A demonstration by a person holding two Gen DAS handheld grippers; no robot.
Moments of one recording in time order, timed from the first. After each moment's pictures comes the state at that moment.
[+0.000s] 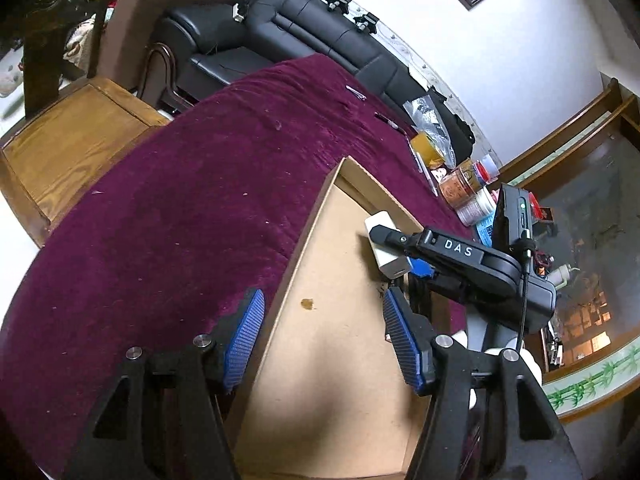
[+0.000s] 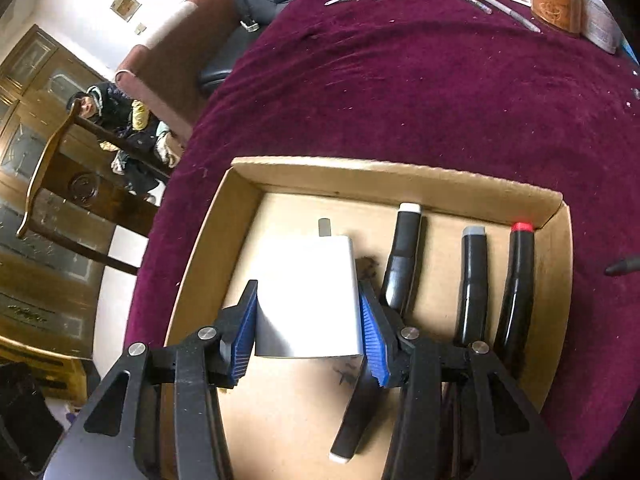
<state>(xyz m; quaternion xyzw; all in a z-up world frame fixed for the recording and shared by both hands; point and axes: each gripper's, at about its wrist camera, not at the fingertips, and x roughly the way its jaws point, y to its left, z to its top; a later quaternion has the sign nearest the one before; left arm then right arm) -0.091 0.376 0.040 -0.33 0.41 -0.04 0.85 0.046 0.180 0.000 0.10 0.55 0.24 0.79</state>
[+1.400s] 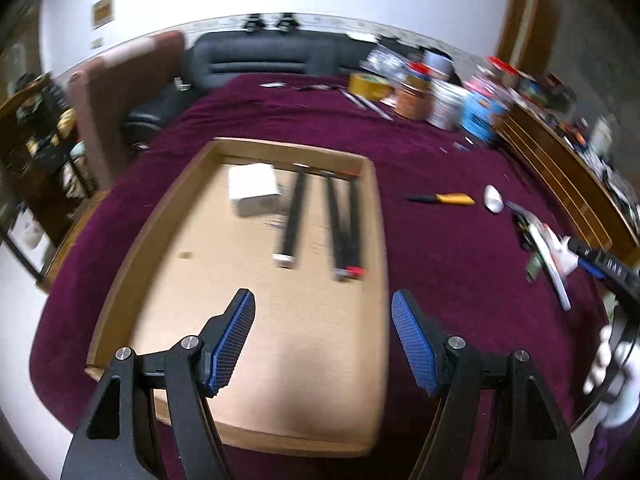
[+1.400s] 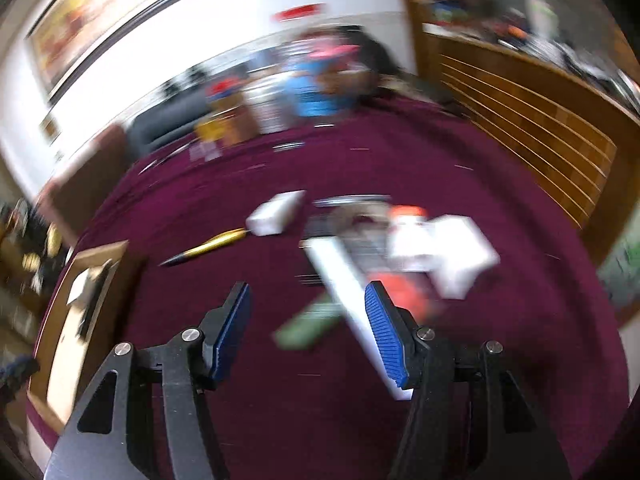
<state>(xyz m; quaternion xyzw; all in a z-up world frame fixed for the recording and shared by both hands) -0.123 0.166 0.075 -0.05 0.42 -0.02 0.90 -0.091 -0.190 0.046 0.14 0.36 0.00 0.92</state>
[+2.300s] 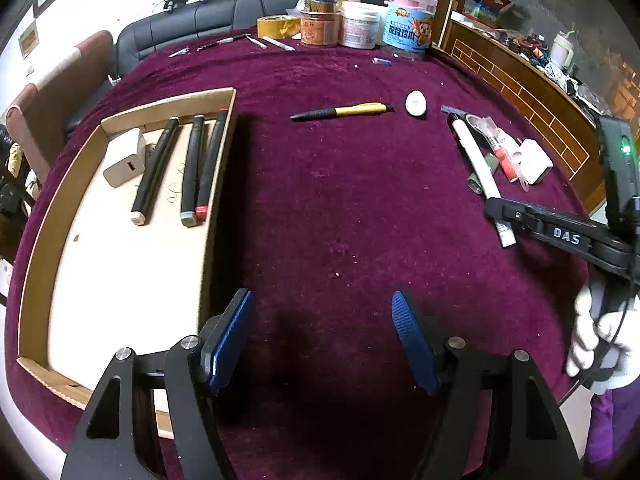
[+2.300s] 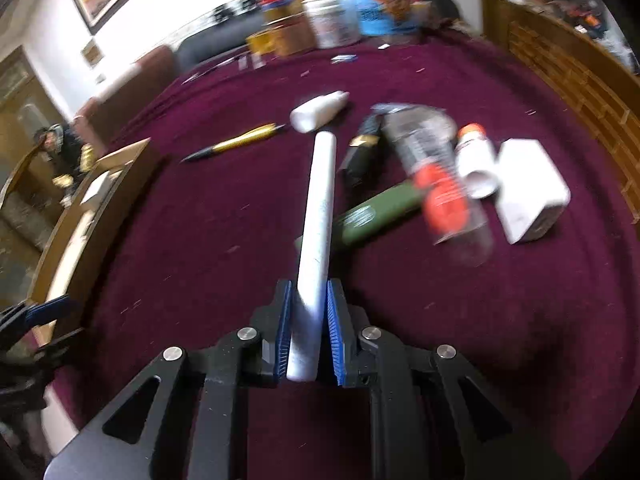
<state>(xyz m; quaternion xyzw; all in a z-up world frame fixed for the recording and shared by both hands) -0.126 0.065 0.040 0.02 0.50 -0.10 0.86 -0.097 -0.163 -0.003 0.08 0.46 0.14 0.87</state>
